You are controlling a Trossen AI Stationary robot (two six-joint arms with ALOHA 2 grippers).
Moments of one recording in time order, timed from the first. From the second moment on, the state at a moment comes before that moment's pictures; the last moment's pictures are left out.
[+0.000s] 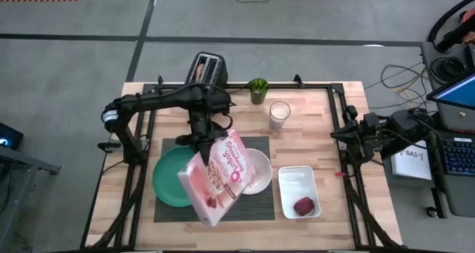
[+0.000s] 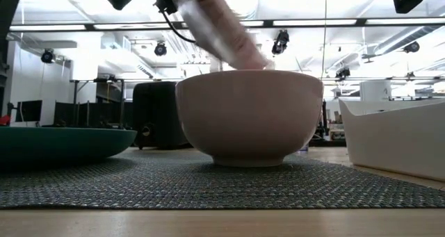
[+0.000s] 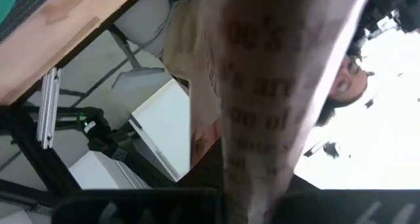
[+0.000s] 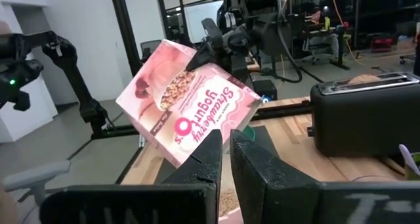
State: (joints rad) left arm 0.22 1.74 1.69 -1.57 1.23 -0.73; right arm 0.44 0.12 0.61 -0.49 0.33 0.15
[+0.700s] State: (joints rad) left arm 0.23 1.72 1.68 -1.57 1.11 -0.72; right arm 0.44 0.12 0.61 -0.48 0.33 0.16
